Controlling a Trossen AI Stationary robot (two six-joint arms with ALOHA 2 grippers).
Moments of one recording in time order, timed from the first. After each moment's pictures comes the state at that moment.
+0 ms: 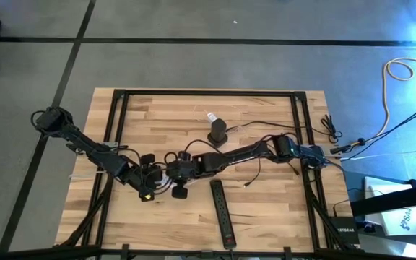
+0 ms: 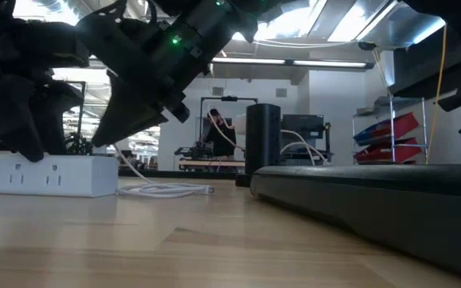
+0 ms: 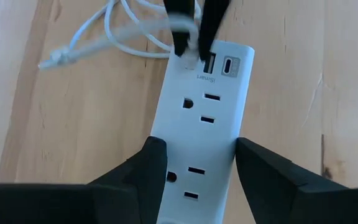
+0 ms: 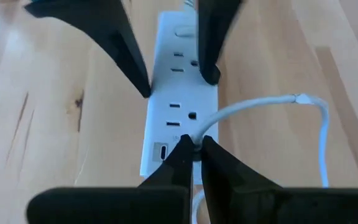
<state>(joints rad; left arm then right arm) -0.53 1.32 0.58 -0.46 -0.34 -0.58 0.19 2.39 1.94 -0.37 0.08 0.20</state>
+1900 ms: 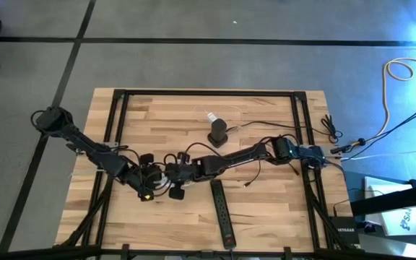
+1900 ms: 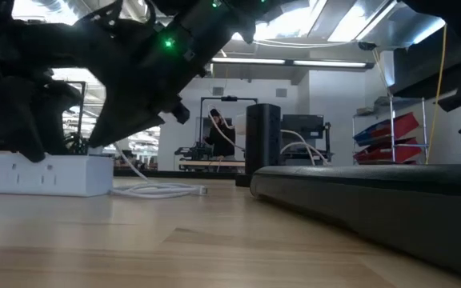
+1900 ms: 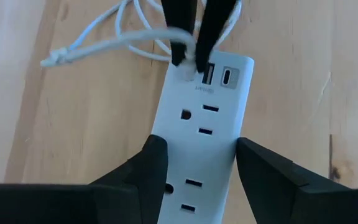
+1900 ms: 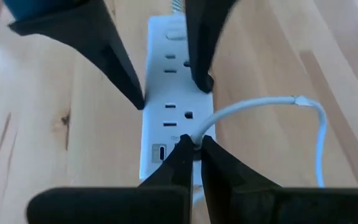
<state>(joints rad) -0.54 1.32 0.58 -0.48 -0.36 -0.59 0.20 2.41 1.94 -0.33 0.16 0.25</state>
